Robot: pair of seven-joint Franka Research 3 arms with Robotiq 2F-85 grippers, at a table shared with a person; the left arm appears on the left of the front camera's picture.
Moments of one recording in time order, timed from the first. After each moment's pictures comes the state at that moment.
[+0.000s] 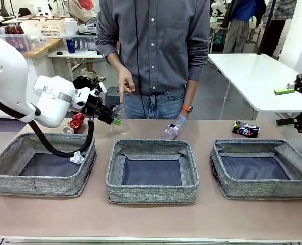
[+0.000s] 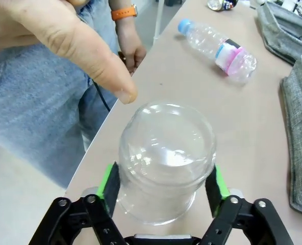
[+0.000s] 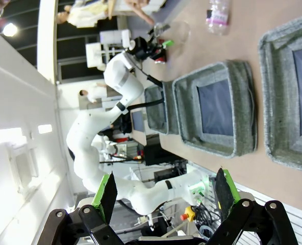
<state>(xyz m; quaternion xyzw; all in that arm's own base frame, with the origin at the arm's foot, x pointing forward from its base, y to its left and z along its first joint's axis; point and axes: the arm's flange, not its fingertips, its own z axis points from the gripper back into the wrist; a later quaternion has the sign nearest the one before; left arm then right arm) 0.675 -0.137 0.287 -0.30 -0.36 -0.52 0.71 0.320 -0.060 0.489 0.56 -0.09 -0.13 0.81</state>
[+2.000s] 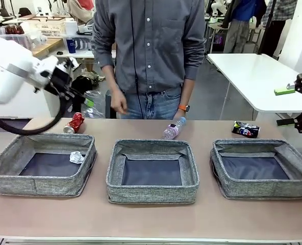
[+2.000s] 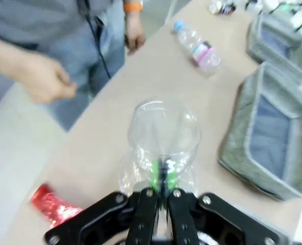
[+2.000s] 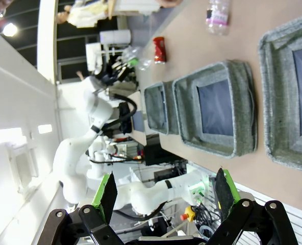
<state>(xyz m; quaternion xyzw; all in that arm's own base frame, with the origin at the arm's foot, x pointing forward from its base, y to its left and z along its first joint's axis) 0.590 -0.052 0.443 -0.27 -0.30 -0.45 0.80 0.320 -0.060 0.489 0.56 -0.09 -0.13 0.81</state>
